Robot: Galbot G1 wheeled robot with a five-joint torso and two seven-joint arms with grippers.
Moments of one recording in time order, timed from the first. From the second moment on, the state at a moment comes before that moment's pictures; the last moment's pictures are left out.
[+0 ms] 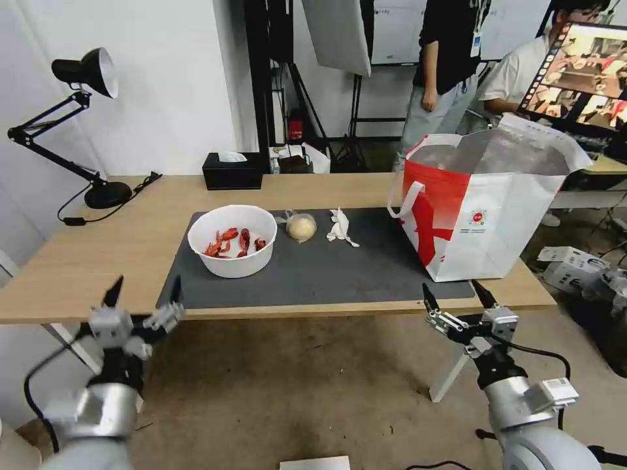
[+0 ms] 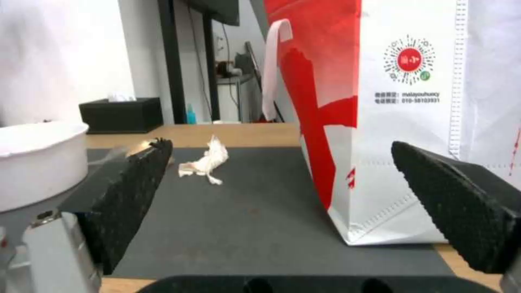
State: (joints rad) left arm 1.86 -1.30 -0.69 -2.33 -0.29 -0.17 -0.12; right arm -1.69 1.18 0.61 2.24 0.41 0.09 0.04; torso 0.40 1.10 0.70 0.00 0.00
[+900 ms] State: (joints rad) left arm 1.86 -1.35 -0.68 -2.36 -0.26 -0.14 -0.15; right arm -0.96 1.11 0.18 1.82 0.64 -0.14 0.21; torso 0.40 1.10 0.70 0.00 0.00
